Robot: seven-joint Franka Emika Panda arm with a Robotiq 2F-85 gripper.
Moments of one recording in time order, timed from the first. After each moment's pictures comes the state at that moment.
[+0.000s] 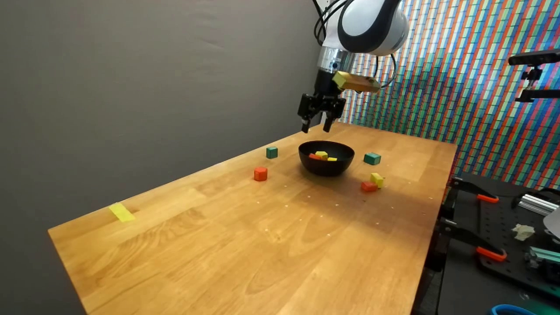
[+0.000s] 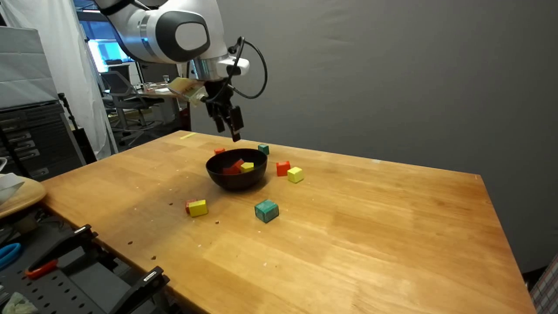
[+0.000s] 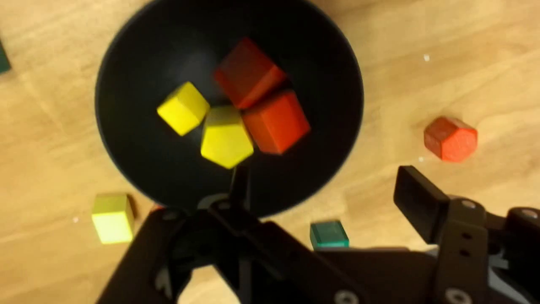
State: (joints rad) arm 0.09 0.26 0.01 -2.30 0.11 2.74 0.27
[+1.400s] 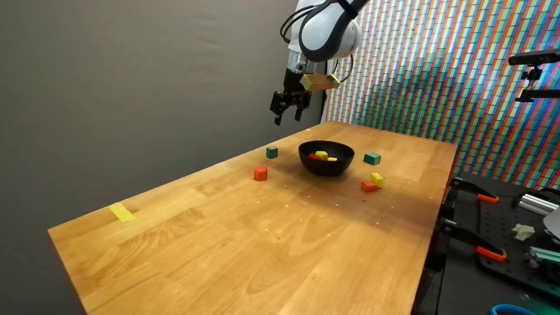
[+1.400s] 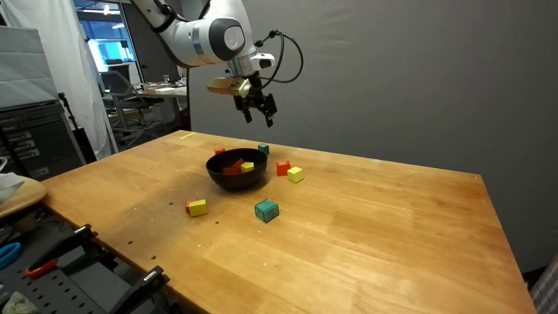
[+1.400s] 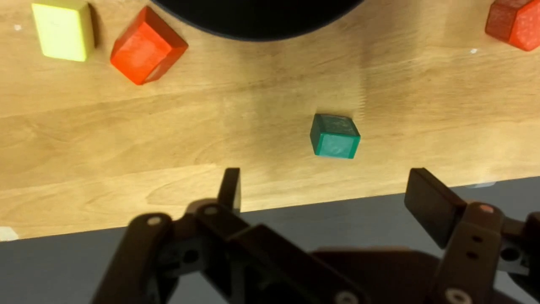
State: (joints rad) arm 0.08 0.53 -0.03 -1.87 -0.04 2.64 0.20
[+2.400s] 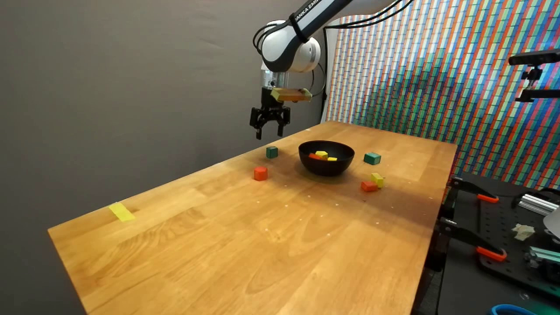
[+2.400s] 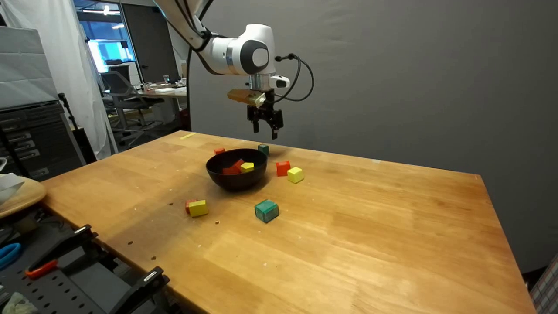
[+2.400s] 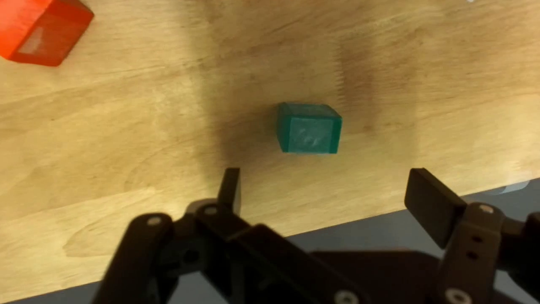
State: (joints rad) arm 0.06 0.90 0.01 -1.32 0.06 2.27 0.20
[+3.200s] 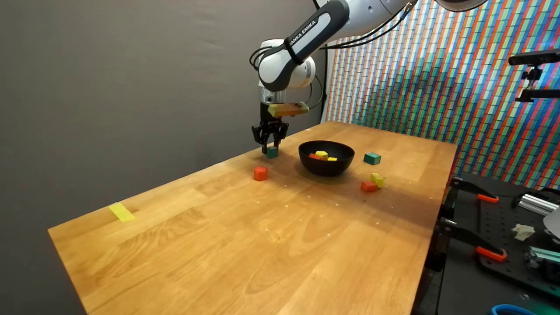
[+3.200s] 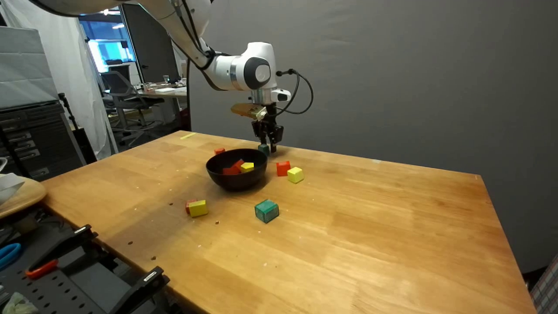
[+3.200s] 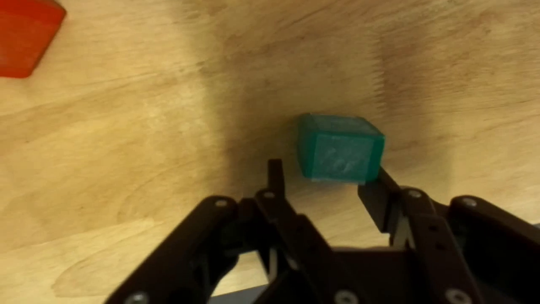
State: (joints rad) arm 0.09 1.02 -0.03 -1.23 0.04 2.27 0.26
